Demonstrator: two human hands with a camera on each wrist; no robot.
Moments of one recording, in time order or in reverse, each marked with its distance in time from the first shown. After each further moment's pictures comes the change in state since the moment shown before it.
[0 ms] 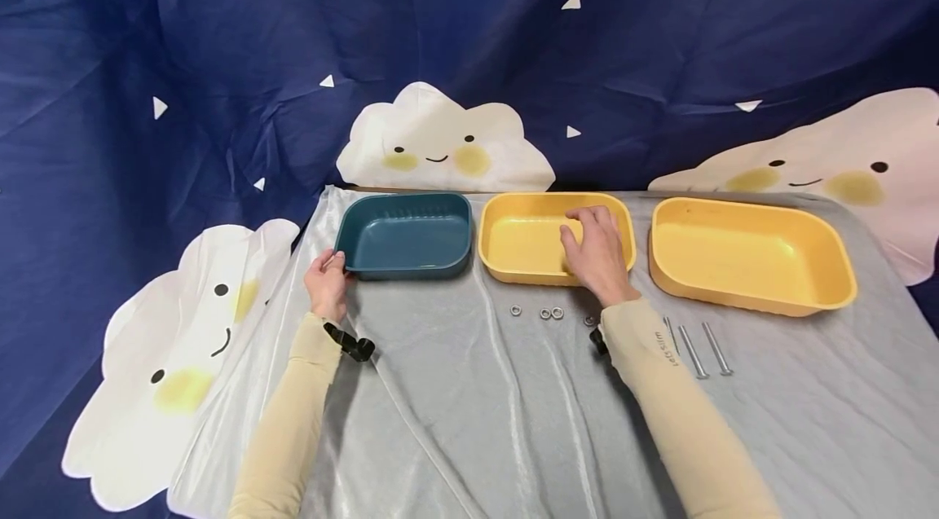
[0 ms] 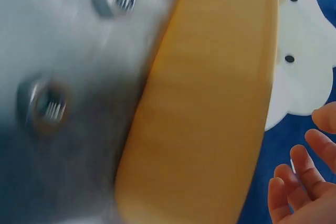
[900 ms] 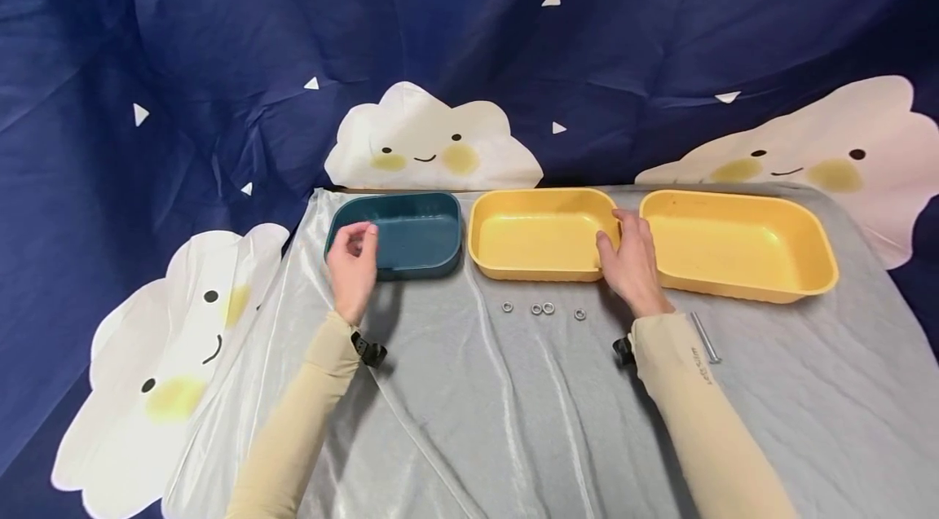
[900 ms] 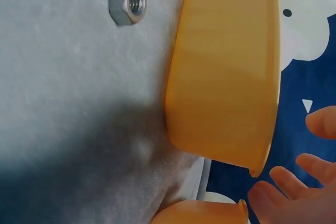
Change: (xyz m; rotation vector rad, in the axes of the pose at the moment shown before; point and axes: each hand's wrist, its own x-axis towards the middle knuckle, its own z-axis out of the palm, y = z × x) left_hand -0.074 0.030 0.053 0.250 -0.129 0.624; right_hand -0.022 0.041 -0.042 0.075 -0.037 0.188
